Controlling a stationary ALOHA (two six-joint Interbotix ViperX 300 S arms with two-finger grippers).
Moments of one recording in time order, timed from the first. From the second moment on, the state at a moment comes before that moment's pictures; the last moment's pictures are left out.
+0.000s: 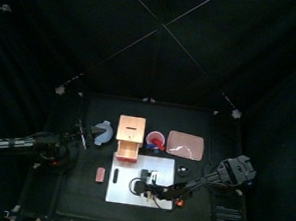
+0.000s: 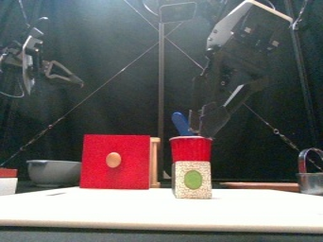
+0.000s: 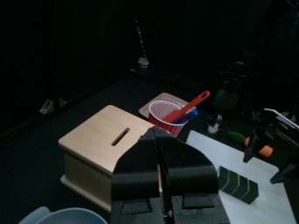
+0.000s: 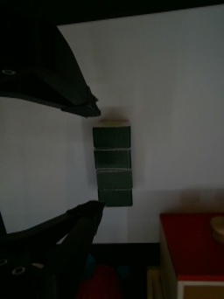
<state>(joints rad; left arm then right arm) 0.35 -0.93 1.31 -0.23 -0.34 0.00 0.34 0.04 0.48 -0.65 0.71 0.89</state>
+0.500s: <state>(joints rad) 0.35 -0.91 1.30 -0.09 -0.37 0.00 -0.03 -0.45 0.76 -0.65 0.67 0.78</state>
